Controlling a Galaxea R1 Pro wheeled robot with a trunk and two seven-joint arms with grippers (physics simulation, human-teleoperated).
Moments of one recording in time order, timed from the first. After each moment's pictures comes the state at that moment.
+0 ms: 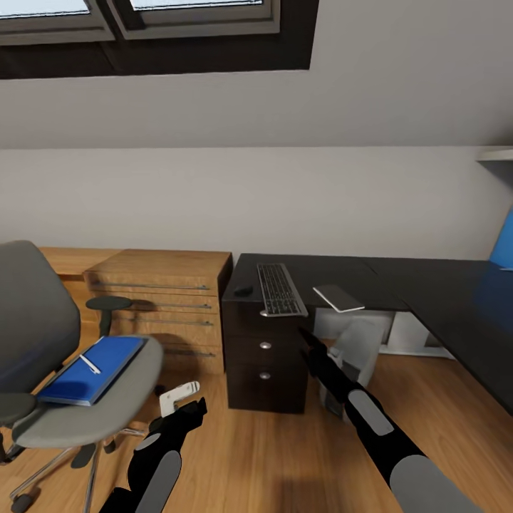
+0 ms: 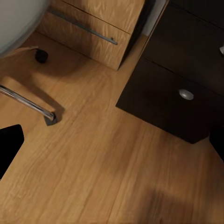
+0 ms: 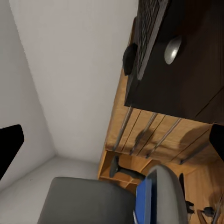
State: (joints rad) left arm -0.15 -0.04 -0.28 -1.52 0.58 0.48 0.69; right arm -0.60 -0.04 0.19 -0.67 -1.41 0.26 0.47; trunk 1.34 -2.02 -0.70
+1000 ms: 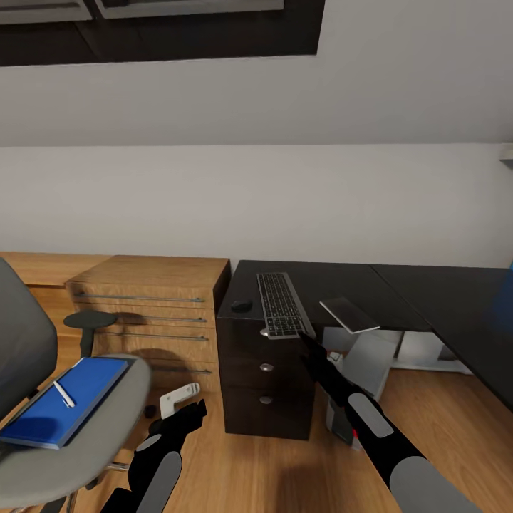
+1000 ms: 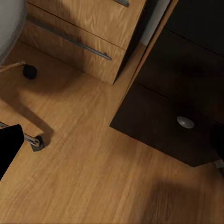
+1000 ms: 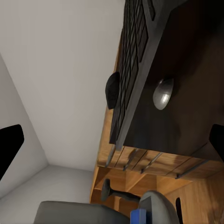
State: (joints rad) left arm -0.15 -0.04 -0.28 -1.50 0.58 0.47 0.69; right arm -0.60 -0.04 0.19 -0.64 -1.41 0.26 0.46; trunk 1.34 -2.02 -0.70
